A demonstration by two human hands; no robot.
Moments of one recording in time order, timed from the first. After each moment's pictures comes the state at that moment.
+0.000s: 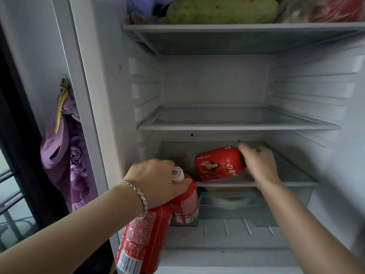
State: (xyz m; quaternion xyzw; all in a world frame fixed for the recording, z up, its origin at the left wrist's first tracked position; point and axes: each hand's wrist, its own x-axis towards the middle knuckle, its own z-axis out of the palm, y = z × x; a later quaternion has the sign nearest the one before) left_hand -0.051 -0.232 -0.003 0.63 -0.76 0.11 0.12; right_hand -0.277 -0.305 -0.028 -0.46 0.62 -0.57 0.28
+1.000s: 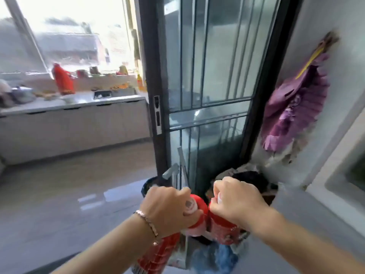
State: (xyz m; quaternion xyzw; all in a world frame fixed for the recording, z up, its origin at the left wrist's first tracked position) left_hand -0.013 0.236 -0.133 0.92 -0.38 0.10 0.00; right_hand -0.062 0.066 -0.124 -0.99 0.05 -0.07 0.05
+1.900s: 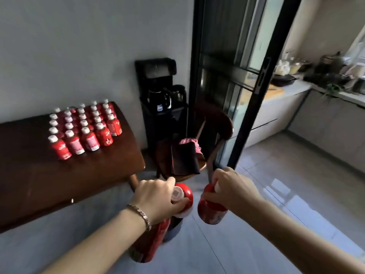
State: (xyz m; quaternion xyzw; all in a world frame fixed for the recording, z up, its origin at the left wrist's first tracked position) left_hand -0.397 0.999 -0.201 0.92 0.38 0.06 -0.02; right_hand -0.217 0.923 -0.175 -0.80 -0.60 0.07 0.06
